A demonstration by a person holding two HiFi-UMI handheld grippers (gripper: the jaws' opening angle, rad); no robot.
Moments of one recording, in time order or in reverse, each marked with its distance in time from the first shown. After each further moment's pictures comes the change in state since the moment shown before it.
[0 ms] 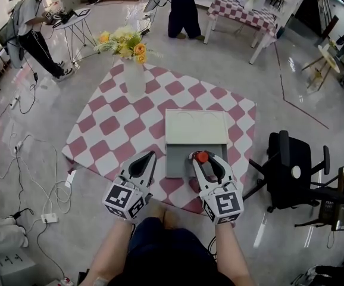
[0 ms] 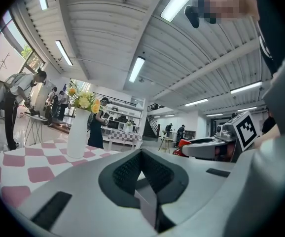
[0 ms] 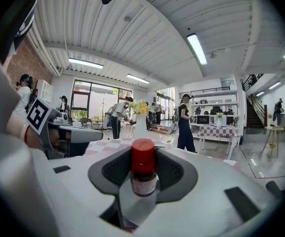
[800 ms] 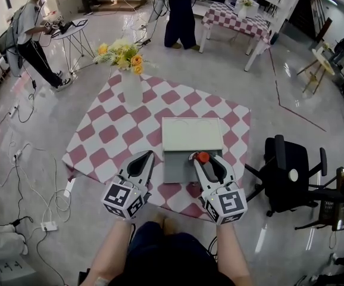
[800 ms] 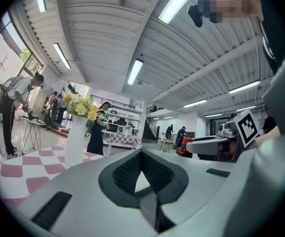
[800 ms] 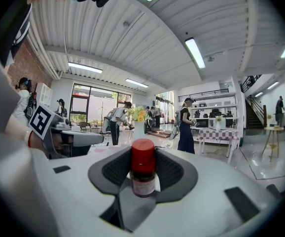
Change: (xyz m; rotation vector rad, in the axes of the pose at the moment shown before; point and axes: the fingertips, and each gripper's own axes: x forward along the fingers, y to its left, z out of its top) left arm 0.007 -0.002 0.028 0.020 -0.029 -0.010; right arm -0.010 -0.010 0.033 0.011 -0.048 -0.005
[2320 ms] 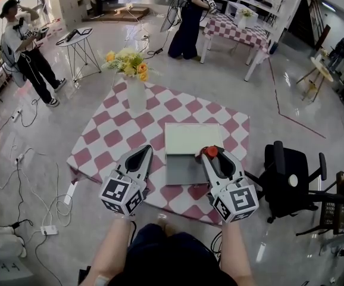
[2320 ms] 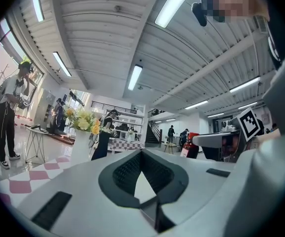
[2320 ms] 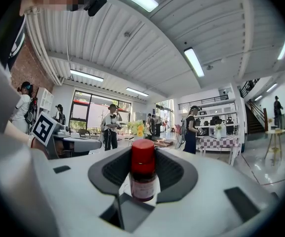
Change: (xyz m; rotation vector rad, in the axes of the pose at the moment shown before) left arm -0.014 0.004 0.044 0.039 -0.049 0.035; right arm -0.020 -0.003 0.055 -0.001 -0.103 0.002
